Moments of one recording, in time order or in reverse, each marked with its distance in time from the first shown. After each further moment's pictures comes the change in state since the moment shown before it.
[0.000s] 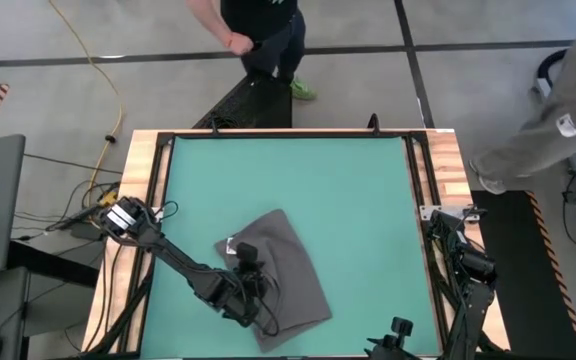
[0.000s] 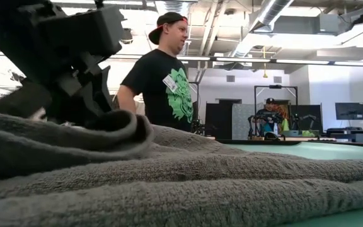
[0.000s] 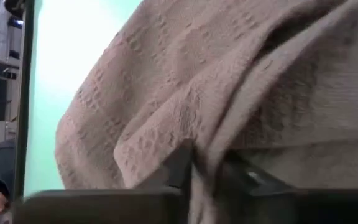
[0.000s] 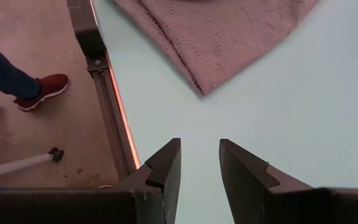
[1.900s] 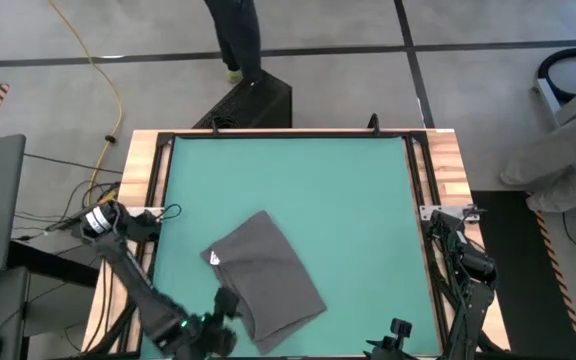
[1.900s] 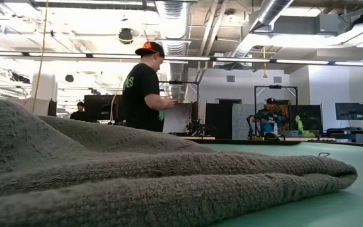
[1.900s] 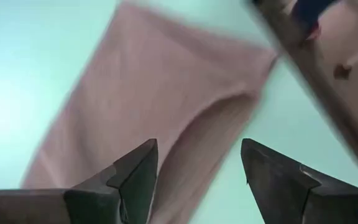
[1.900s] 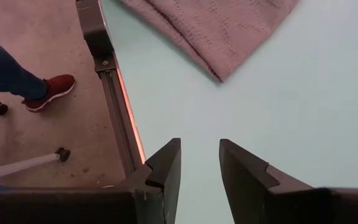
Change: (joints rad) left arm -0.294 -0.074 0.353 -0.353 0.266 -0.077; right arm 0.000 0.000 -0.007 0.033 -0.001 -0.010
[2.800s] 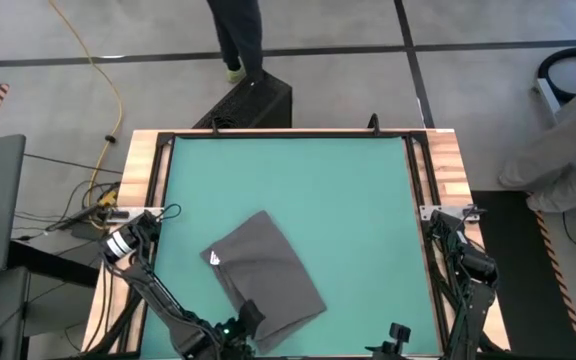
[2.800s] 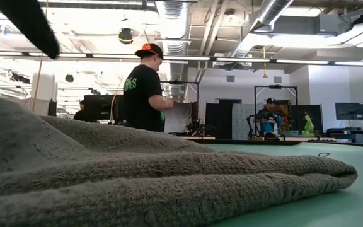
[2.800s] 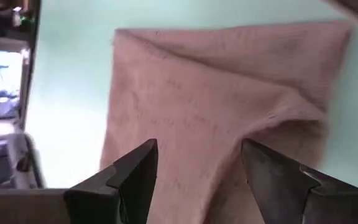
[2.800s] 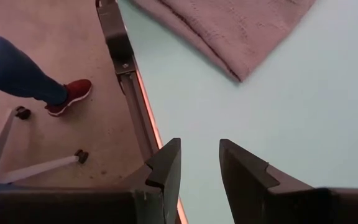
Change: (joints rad) left arm 0.017 0.236 0.010 0.217 -0.211 0.428; right arm 0.007 0.000 -0.001 0.072 0.002 0.000
